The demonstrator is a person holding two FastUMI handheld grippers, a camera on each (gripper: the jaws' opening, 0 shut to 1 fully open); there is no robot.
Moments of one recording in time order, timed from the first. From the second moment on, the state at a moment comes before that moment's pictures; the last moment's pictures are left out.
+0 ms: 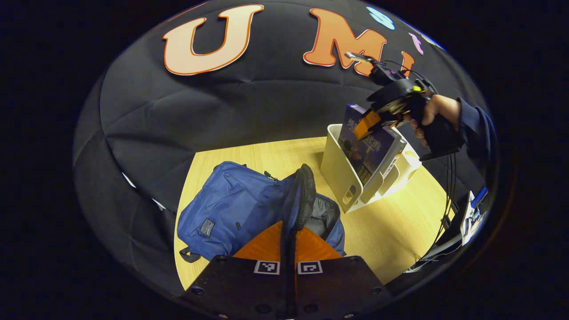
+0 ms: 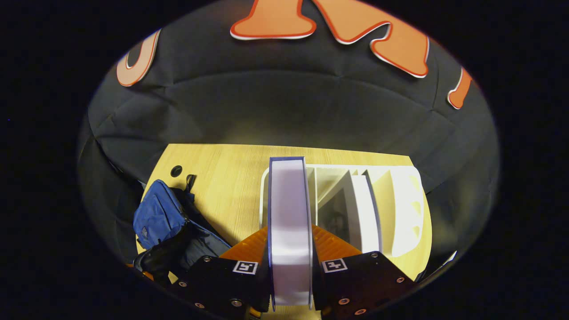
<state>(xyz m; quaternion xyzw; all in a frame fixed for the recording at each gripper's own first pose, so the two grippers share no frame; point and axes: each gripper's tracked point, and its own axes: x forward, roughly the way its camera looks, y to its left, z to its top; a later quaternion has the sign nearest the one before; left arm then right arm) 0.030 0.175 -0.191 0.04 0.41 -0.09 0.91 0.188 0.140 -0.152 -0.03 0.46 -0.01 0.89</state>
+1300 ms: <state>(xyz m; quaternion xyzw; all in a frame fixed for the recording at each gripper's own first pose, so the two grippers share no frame) 0.026 0.166 -0.189 0.08 0.42 -0.11 0.90 -0.006 0.148 -0.116 0.31 0.42 0.07 0.85</state>
